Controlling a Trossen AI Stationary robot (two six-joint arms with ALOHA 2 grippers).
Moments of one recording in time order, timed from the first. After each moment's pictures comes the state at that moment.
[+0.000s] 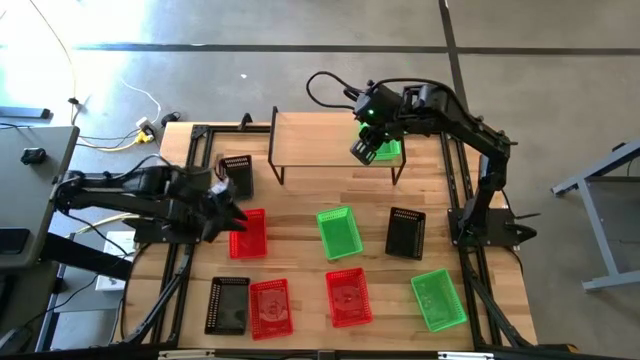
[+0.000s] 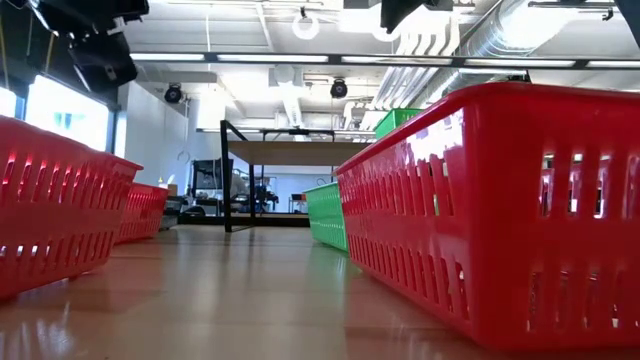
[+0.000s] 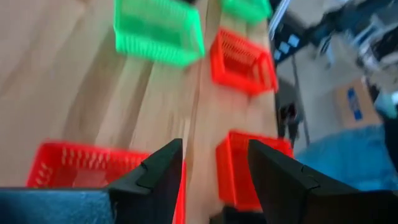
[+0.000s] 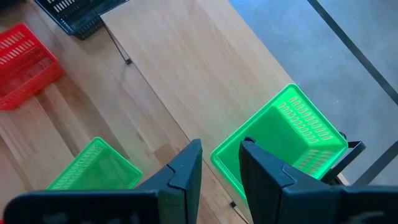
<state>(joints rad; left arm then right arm) 0.10 0.65 0.66 -0.68 0.28 -0.49 -0.24 1.82 2.36 -1.57 0.28 0.27</state>
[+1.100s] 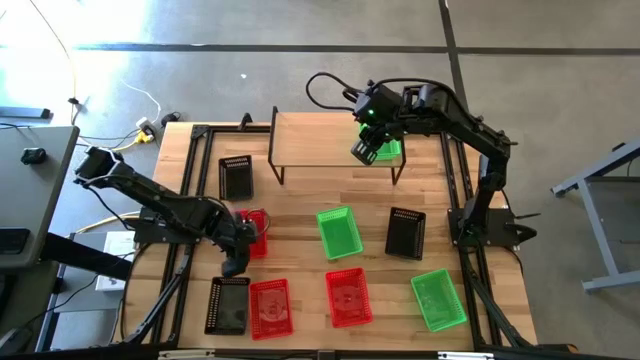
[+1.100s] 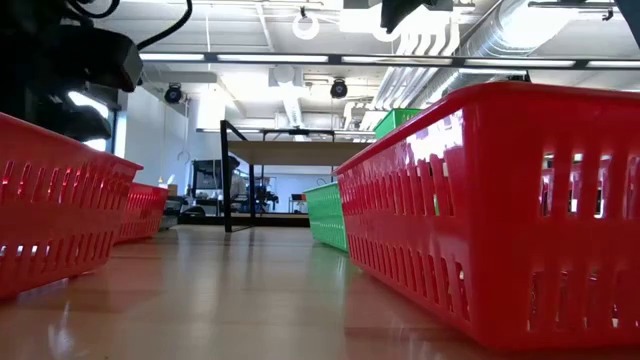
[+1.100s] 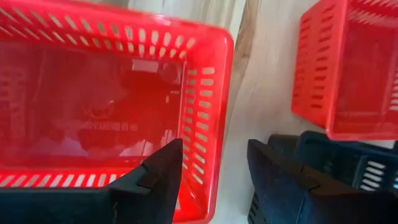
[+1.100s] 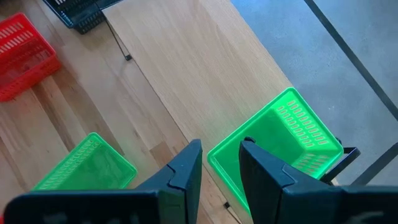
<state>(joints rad) -0.27 1.18 0.65 -0.71 0.09 -0.65 -0.24 1.82 2.36 -1.57 0.28 0.22</state>
